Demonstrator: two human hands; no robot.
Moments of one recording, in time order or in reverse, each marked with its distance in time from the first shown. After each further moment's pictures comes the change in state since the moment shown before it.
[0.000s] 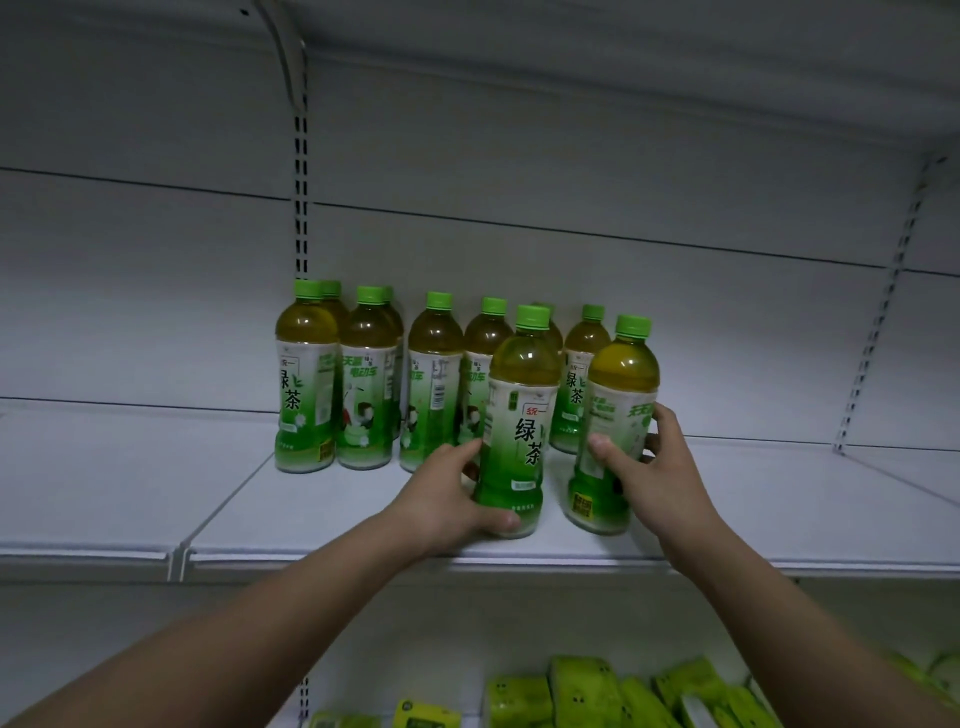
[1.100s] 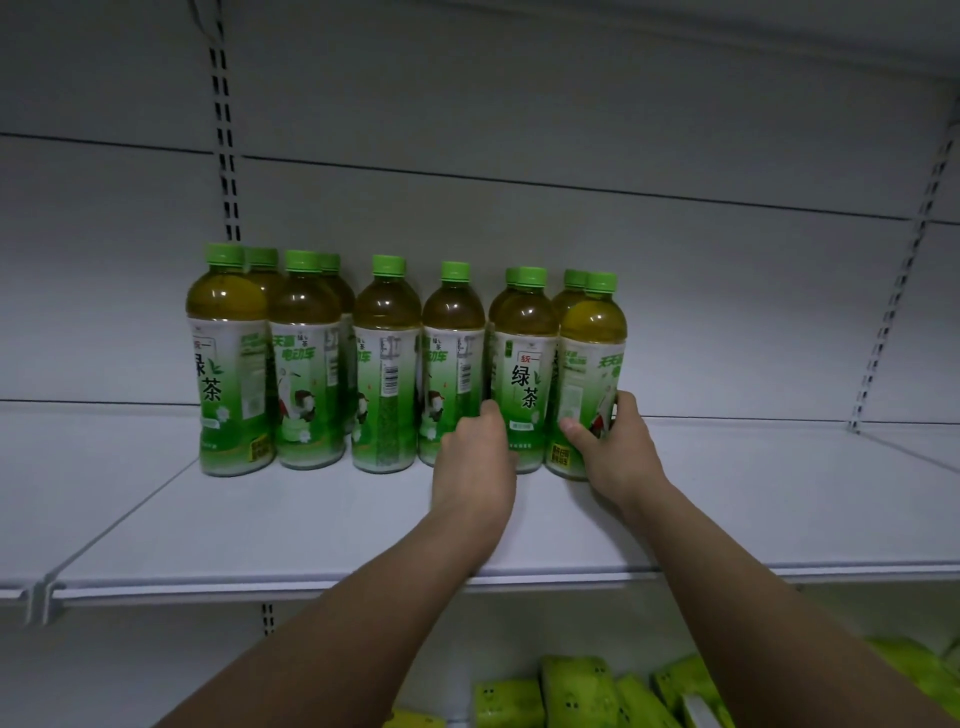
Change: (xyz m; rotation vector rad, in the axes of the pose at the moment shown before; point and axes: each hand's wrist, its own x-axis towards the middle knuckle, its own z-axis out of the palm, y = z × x) left_hand 0.080 0.017 0.074 0.354 0.431 0.080; right_hand 0.074 0.055 0.011 -0.305 0.059 0.074
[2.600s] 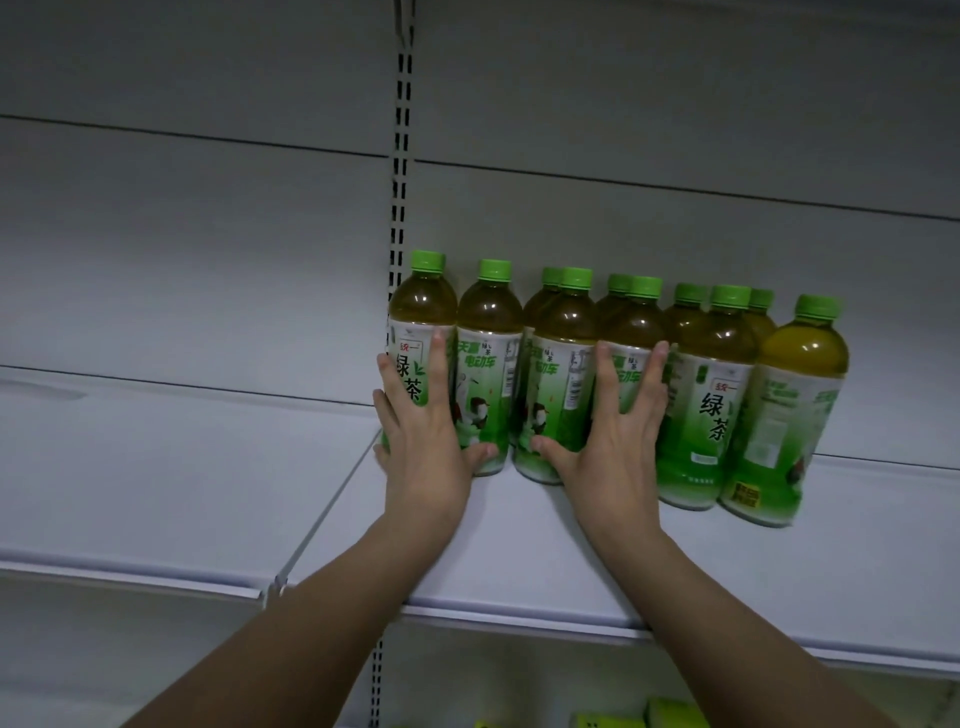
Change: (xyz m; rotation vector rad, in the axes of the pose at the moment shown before) left_hand 0.023 -0.167 -0.088 -0.112 0.239 -0.162; right_hand -0.039 -0.064 0.159 -0.453 0.154 -0.435
